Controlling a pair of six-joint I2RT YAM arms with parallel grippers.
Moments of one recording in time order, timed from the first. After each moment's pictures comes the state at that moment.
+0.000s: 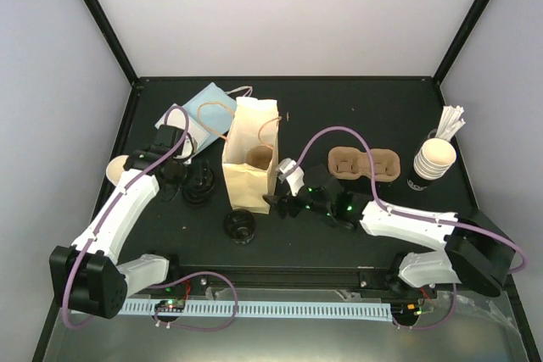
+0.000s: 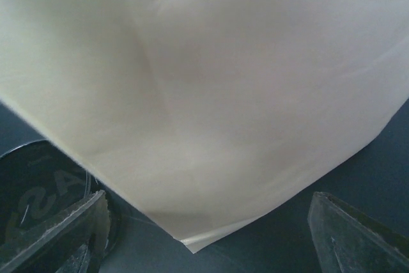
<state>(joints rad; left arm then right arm) -0.18 1.14 0.92 -0.92 0.12 -0.33 0.97 1.28 0.63 0.16 -0.04 0.10</state>
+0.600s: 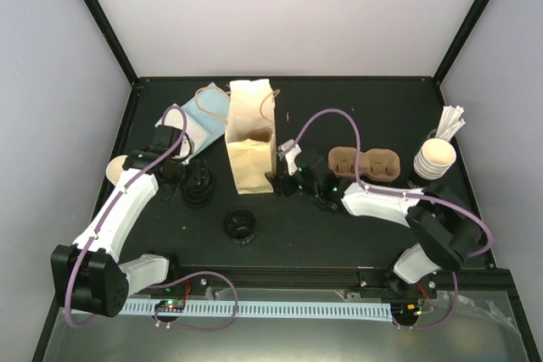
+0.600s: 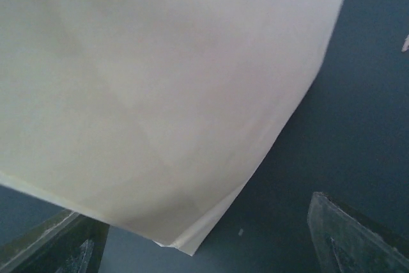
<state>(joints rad) -0.15 1.15 0.92 -0.92 0.11 -0.32 0.86 1.51 0.72 0.23 0.04 0.19</state>
